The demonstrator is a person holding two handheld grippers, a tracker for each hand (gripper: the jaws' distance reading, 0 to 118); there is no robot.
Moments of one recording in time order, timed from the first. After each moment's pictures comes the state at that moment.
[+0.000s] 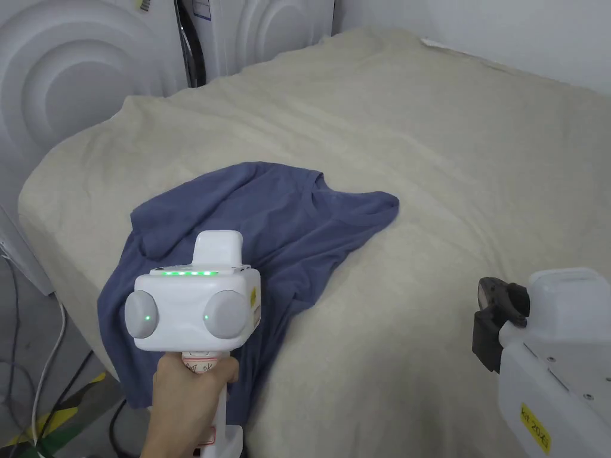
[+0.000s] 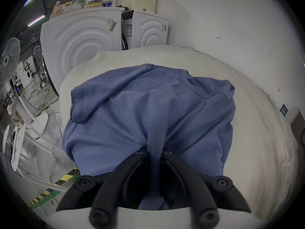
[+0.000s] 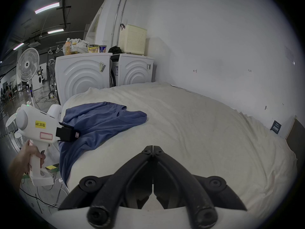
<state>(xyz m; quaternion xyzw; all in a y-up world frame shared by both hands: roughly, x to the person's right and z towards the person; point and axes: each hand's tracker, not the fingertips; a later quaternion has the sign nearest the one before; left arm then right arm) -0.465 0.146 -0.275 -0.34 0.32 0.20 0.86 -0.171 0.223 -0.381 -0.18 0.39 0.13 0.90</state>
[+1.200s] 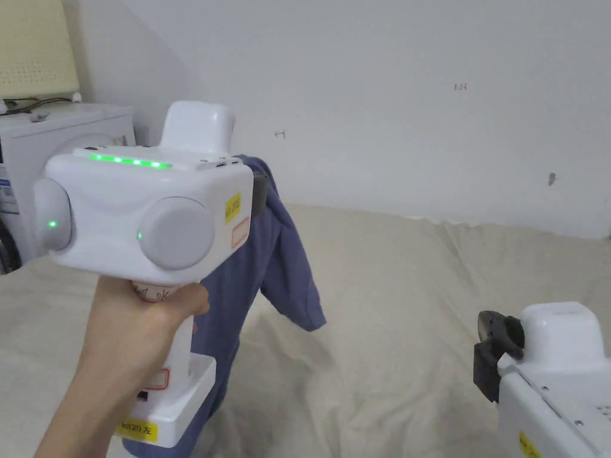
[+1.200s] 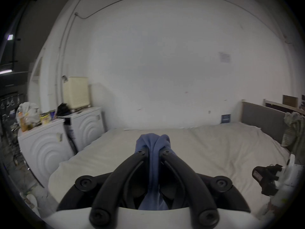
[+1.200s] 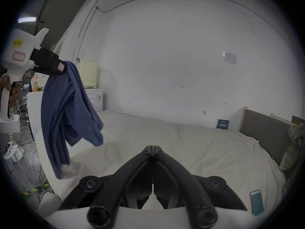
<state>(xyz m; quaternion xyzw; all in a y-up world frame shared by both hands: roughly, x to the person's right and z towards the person) -0.185 0.467 -0.298 -0.07 0.10 -0.03 0.99 0.105 0.327 -0.330 -0.07 0.18 0.05 0.98</state>
